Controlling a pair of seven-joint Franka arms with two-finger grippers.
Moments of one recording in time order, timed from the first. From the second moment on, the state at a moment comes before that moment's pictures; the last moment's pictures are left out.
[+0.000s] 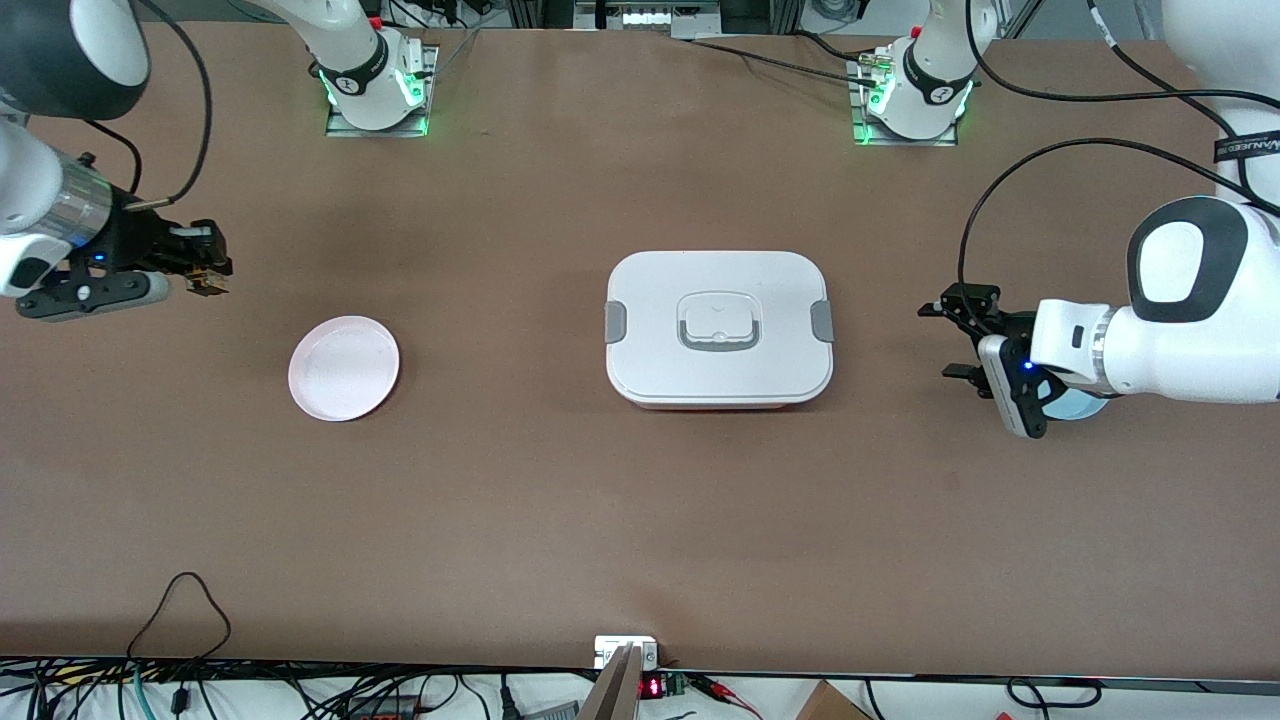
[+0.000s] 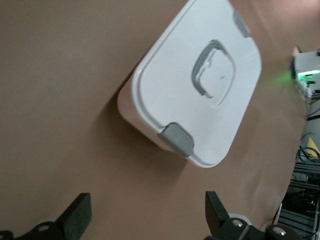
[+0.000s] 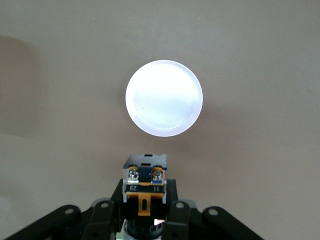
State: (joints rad) left arm 0.15 0.42 -0.19 -1.53 -0.39 1.61 0.86; right arm 0.40 0.03 -0.37 -1.78 0.03 1.68 -0.19
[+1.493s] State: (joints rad) left arm 0.16 0.31 -0.18 -1.40 0.00 1.43 0.01; right arm 0.43 0.00 -0.38 -1.81 0.01 1.73 -0.21
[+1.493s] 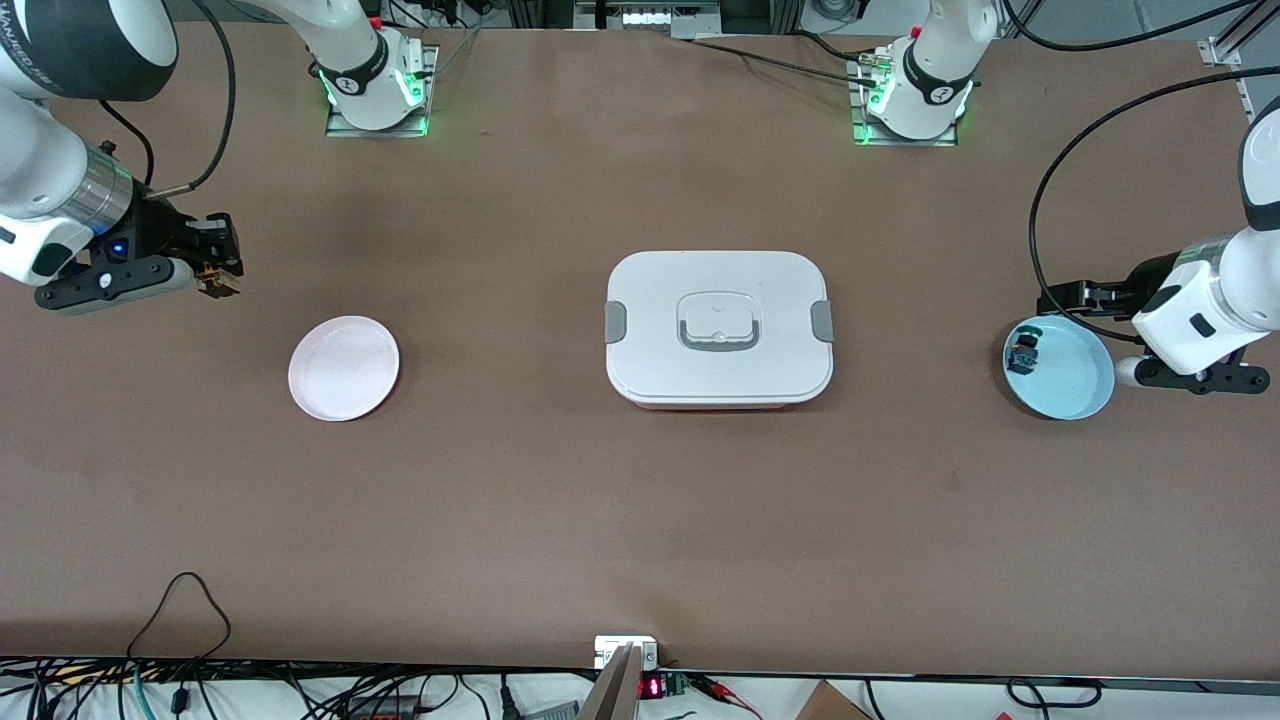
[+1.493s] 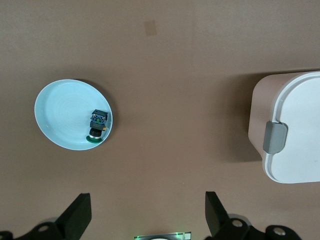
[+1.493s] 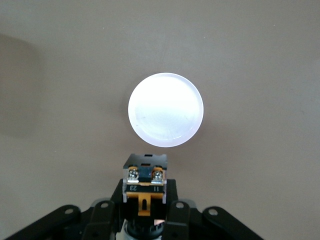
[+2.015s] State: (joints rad) left arm 0.17 0.30 -0.18 -1.34 0.00 1.42 -0.11; right arm 0.40 -0.01 -0.34 -1.79 0.01 1.72 -0.21
